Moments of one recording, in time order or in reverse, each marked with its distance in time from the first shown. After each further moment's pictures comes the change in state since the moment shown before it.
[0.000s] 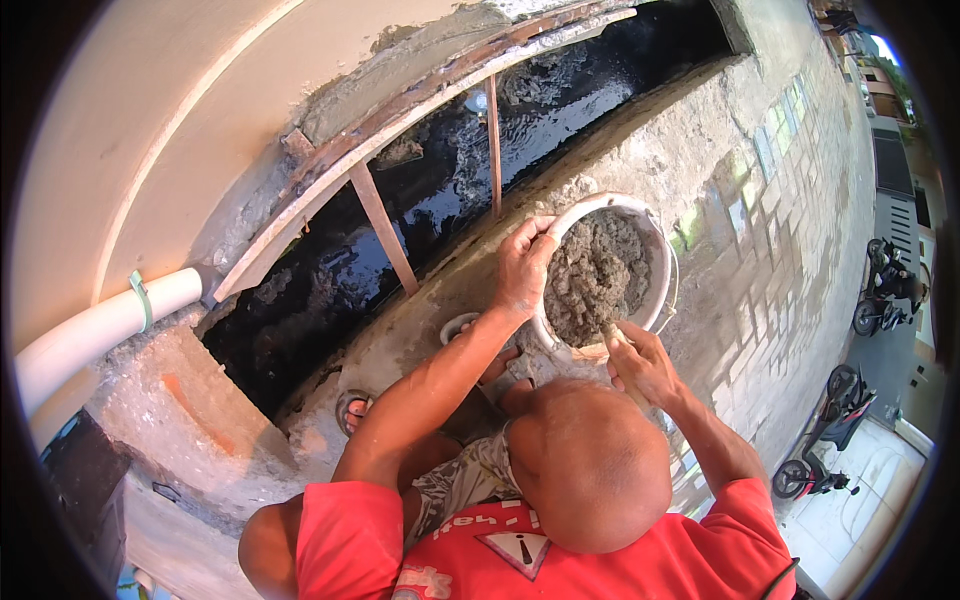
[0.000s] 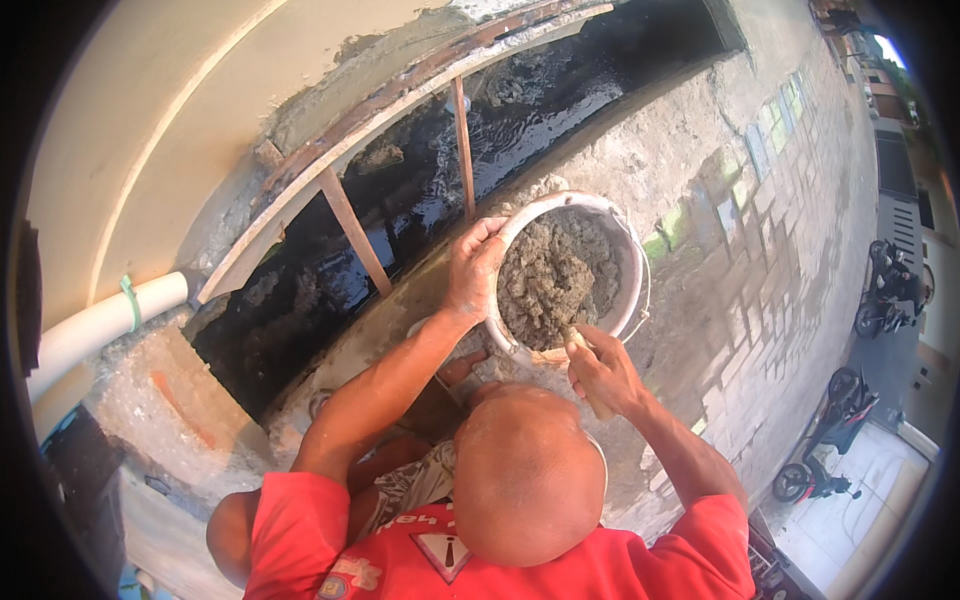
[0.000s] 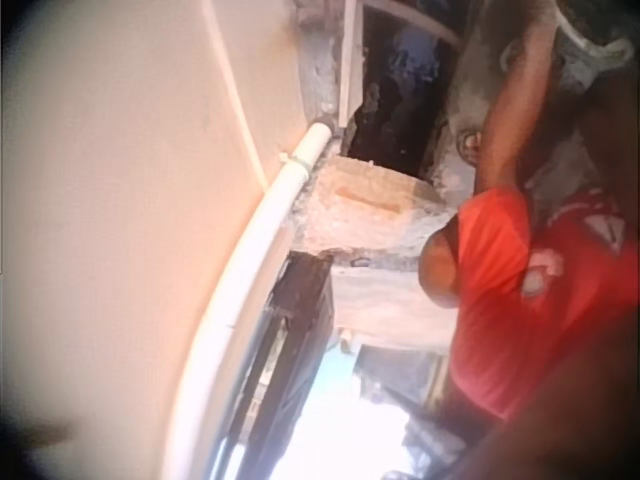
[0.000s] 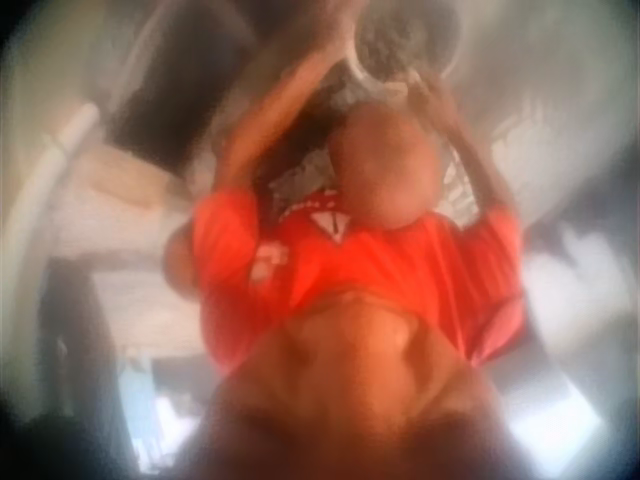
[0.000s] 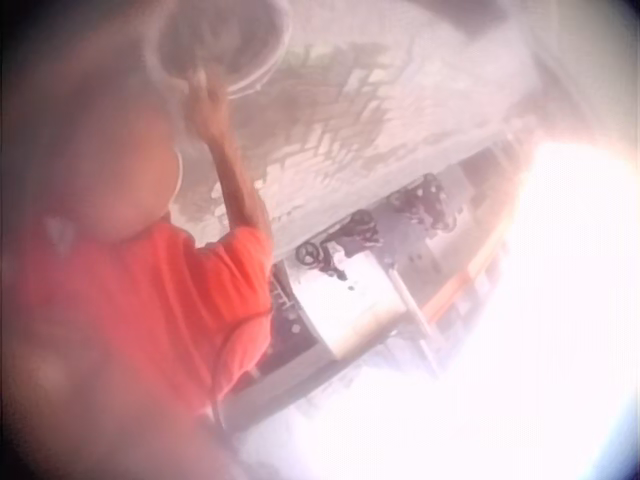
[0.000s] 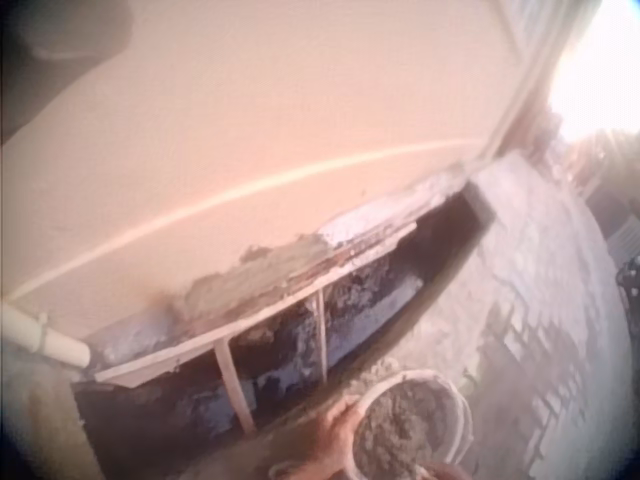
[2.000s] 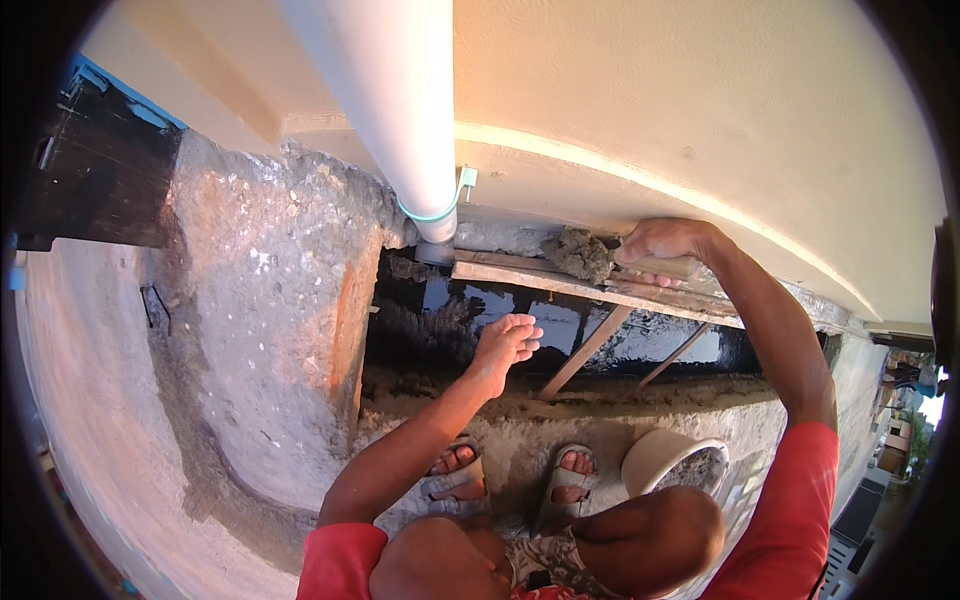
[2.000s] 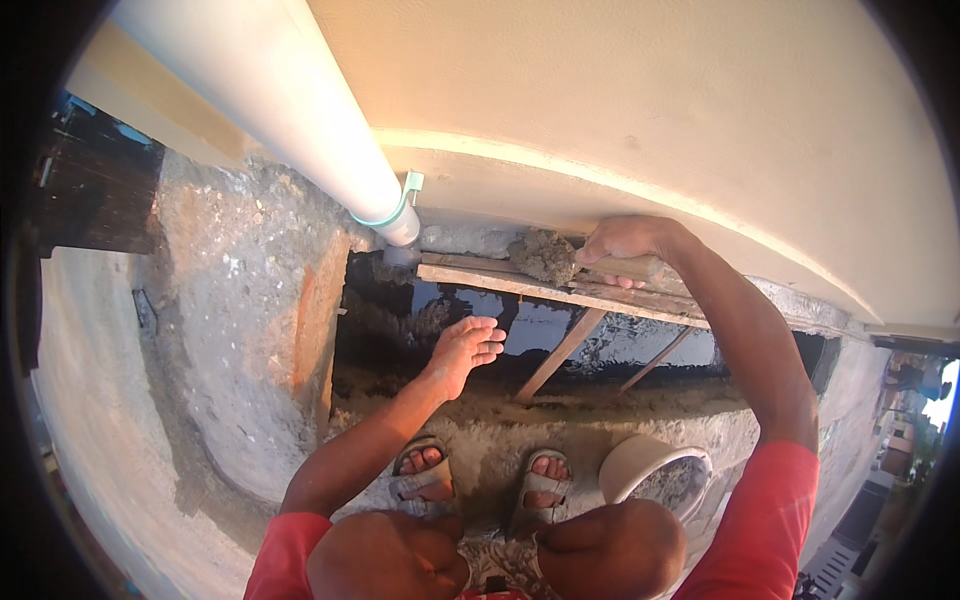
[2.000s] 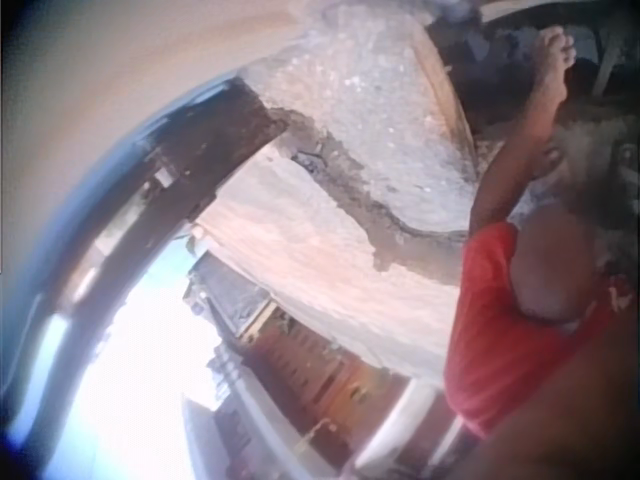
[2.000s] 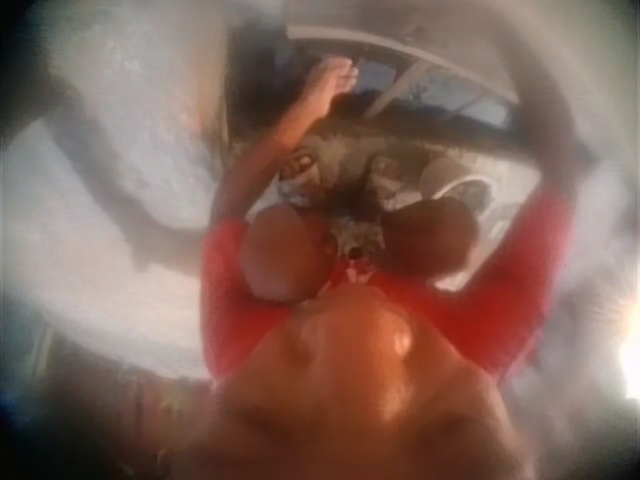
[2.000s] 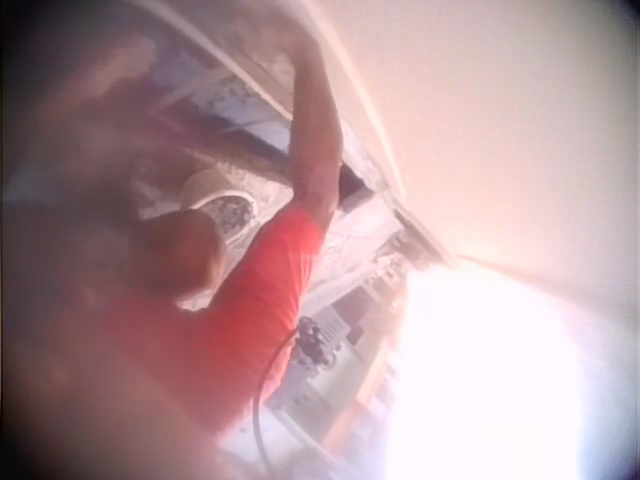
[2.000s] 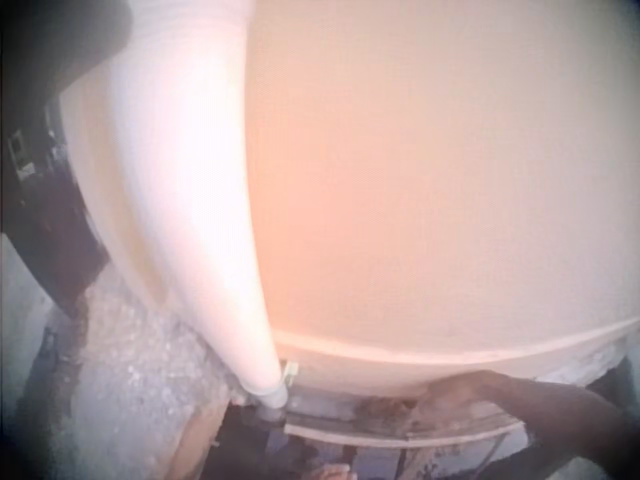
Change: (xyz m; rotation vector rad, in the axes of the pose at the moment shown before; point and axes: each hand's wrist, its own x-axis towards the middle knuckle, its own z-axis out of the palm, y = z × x) left_hand -0.101 0.125 -0.291 -0.359 0.593 -0.118; right_hand 0.204 -0.423 0.295 -1.346 -0.643 -0.141
